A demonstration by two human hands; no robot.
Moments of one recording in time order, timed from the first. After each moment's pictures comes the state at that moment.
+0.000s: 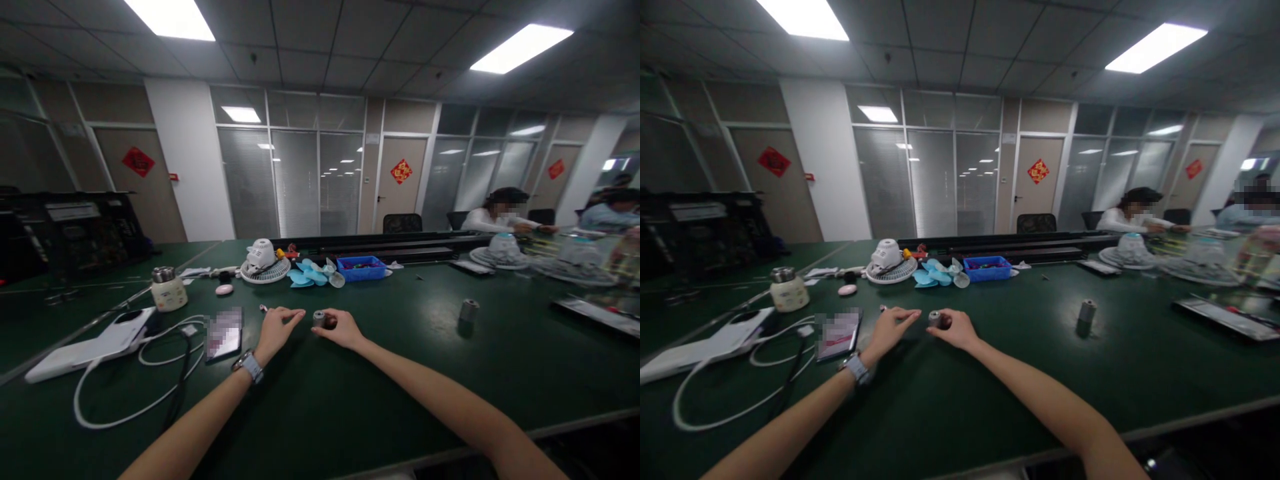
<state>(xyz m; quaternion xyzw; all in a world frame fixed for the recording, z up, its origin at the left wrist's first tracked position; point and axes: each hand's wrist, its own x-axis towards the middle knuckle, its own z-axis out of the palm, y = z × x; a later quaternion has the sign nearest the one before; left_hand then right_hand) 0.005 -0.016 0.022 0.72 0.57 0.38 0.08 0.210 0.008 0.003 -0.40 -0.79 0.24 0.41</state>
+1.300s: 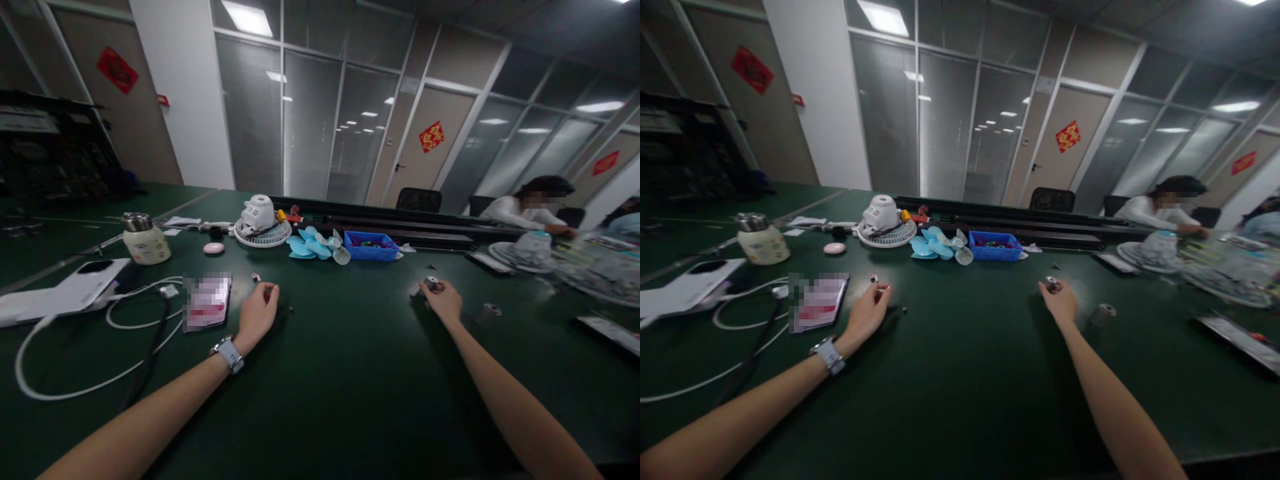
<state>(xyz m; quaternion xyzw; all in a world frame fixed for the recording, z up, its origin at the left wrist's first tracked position) -0.006 -0.009 0.004 0.55 0.72 0.40 0.14 0.451 0.092 -0.003 -0.77 -0.50 -0.01 0.40</state>
